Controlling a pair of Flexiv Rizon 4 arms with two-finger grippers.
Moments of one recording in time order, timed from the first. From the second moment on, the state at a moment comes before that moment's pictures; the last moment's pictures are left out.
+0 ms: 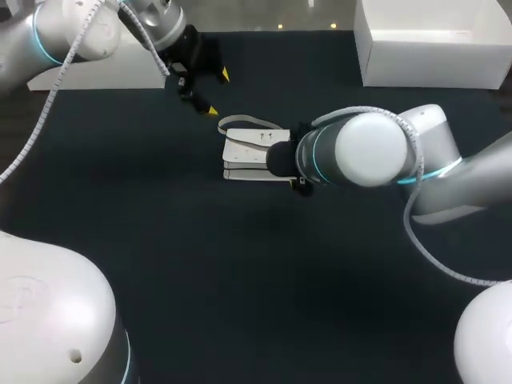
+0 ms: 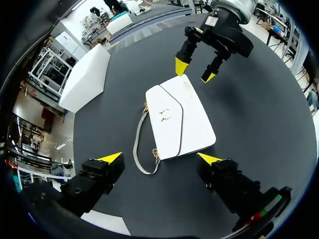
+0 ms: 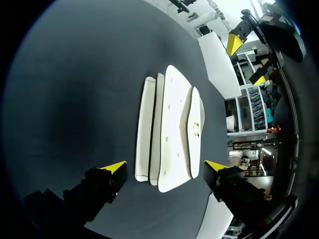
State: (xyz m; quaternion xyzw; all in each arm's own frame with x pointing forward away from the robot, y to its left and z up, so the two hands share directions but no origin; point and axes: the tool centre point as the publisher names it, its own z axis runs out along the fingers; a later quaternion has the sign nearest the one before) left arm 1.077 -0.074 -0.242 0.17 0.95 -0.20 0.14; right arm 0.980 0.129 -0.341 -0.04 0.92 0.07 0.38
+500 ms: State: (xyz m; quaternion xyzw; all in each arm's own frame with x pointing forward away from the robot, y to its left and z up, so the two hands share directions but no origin) left arm 1.064 -0.082 -0.256 0.20 0.93 -0.22 0.20; right arm 1.002 0.130 -0.357 -0.02 0.92 0.07 0.40
